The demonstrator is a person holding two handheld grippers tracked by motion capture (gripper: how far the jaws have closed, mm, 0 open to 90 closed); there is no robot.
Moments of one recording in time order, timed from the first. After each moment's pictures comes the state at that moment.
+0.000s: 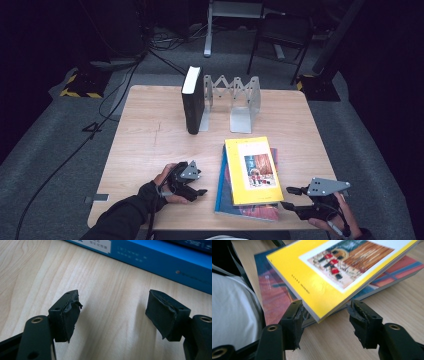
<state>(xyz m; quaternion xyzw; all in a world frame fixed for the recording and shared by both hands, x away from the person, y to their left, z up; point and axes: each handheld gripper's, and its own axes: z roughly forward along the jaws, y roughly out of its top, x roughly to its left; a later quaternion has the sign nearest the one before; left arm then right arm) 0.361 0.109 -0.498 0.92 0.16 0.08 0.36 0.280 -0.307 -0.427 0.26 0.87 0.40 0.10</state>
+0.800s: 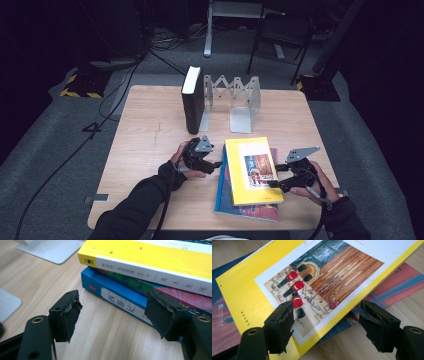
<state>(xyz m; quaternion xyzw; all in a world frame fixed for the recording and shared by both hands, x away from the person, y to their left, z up) 0.422 0.071 -0.476 0.88 0.20 0.12 0.41 0.364 -0.273 -0.433 0.30 0.89 0.34 0.04</state>
